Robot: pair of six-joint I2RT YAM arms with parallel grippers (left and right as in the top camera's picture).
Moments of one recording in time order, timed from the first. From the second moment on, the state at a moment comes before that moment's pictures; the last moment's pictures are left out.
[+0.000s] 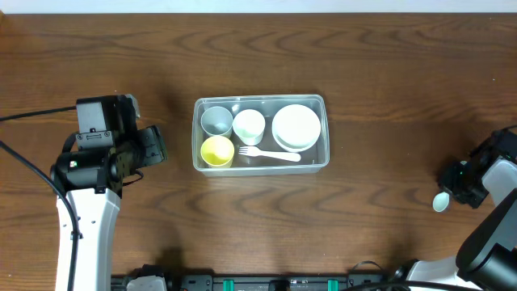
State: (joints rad) left arm 0.10 1.17 1.09 -0.97 0.08 -0.17; right arm -0.61 1.66 0.84 -0.59 0.02 0.14
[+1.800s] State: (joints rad) left arm 0.10 1.17 1.09 -1.00 0.08 -0.17; right arm 0.60 1.60 1.26 -0.69 -0.23 -0.85
